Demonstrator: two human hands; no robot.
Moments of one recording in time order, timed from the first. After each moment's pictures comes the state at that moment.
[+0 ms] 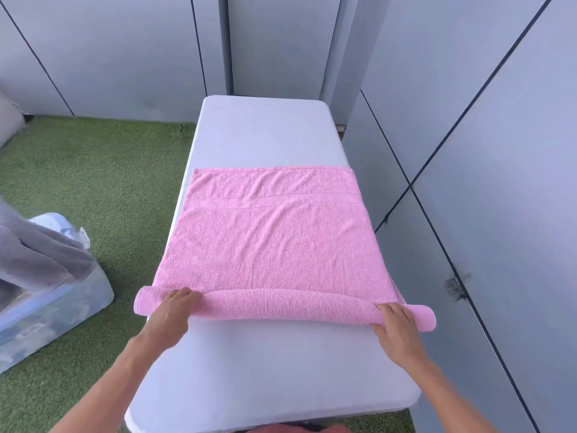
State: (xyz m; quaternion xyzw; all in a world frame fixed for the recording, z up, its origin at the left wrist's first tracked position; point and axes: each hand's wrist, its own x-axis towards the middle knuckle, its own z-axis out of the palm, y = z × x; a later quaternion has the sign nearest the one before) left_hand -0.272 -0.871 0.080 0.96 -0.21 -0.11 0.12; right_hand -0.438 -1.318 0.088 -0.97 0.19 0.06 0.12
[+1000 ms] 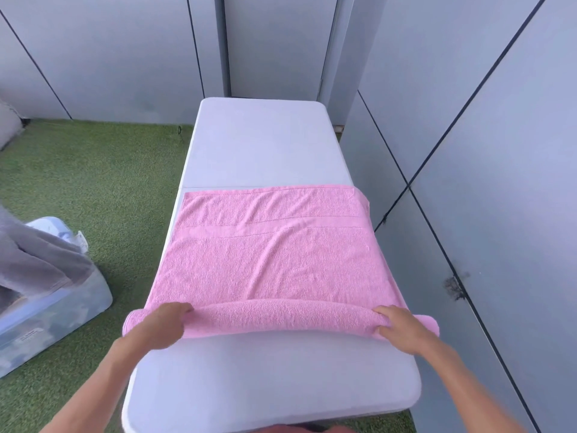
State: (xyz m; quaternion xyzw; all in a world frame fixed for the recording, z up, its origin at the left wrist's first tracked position) left_hand -0.268 -0.872 0.105 0.94 -0.16 -0.29 0.11; right_hand -0.421 -1.346 0.108 -0.94 0.16 0.26 0.19
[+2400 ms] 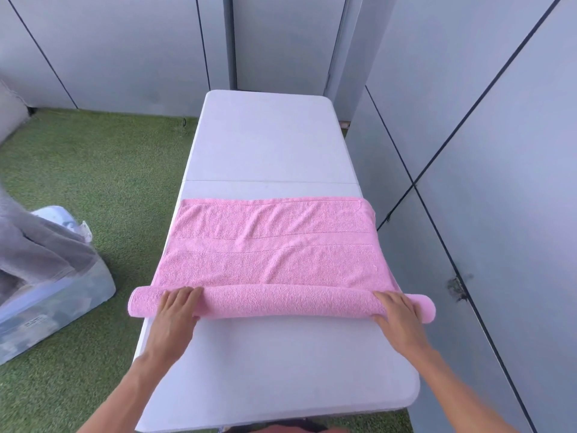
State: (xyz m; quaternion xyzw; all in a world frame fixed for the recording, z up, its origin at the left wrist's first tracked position) left_hand -0.303 -0.881 0.066 0.97 -0.19 -0.04 0.14; right_hand -0.425 -1.339 0.090 -0.98 0.16 0.07 0.14
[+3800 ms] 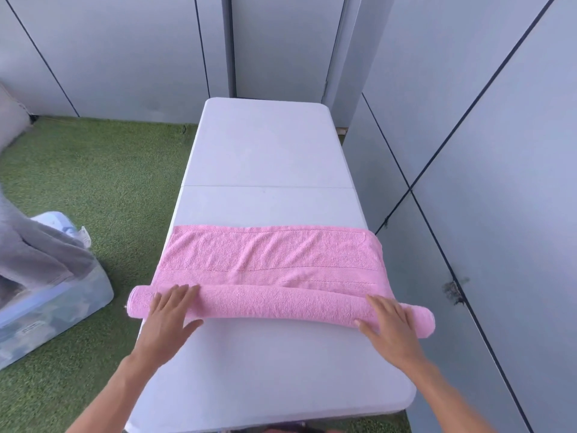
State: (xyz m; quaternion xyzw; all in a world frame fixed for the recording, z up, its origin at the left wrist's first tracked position) left_hand -0.301 -0.871 0.072 0.97 -0.20 -0.05 0.13; right_hand -0.437 -1.327 0.087 -0.98 0.13 0.04 0.14
